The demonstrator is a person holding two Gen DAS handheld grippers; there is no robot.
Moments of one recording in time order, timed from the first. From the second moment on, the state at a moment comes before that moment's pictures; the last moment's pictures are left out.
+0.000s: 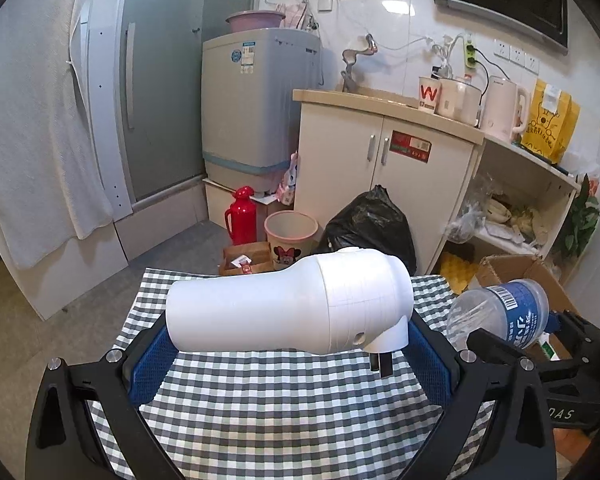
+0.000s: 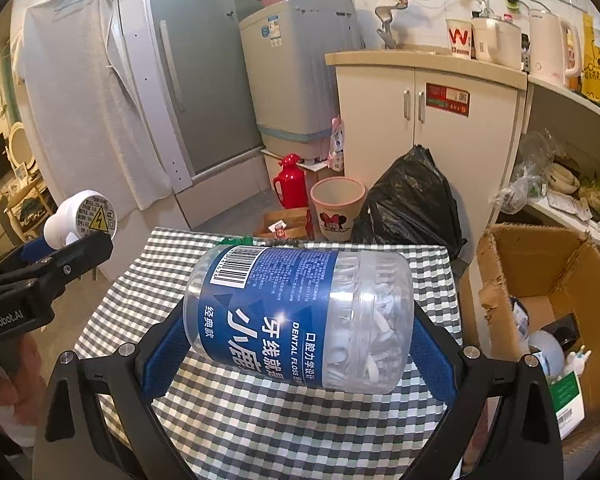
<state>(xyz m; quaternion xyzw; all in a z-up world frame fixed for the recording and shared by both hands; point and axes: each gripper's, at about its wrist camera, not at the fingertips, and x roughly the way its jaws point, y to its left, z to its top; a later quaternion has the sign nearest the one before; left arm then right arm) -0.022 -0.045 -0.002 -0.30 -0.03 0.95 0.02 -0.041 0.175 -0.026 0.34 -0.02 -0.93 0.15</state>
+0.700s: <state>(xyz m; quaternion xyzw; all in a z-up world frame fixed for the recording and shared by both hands) 0.022 -0.018 0.031 -0.26 -0.01 0.97 0.02 -0.009 0.191 0.008 0.30 0.01 -0.94 0.13</state>
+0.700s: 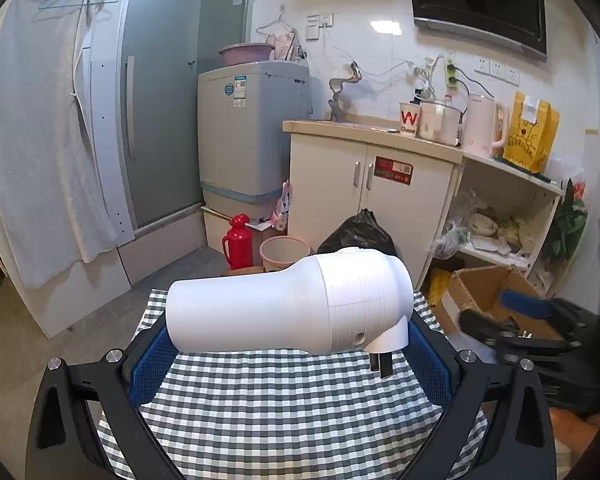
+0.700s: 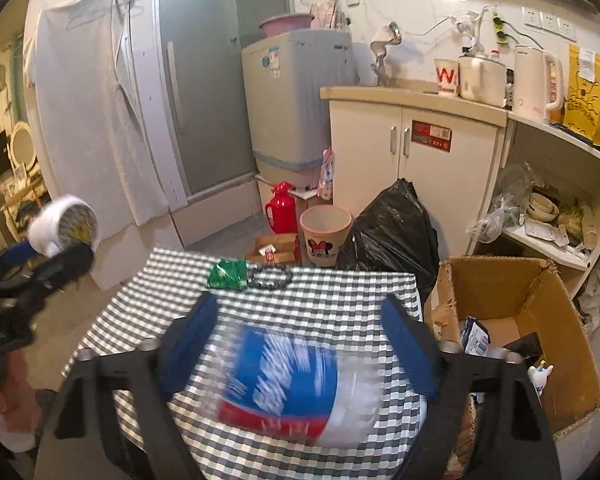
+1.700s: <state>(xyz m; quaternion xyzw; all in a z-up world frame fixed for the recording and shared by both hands) -0.013 -0.011 -0.002 -0.29 -0.02 0.96 0.03 -0.028 0.139 -0.171 0.47 0.10 -0.83 0.29</state>
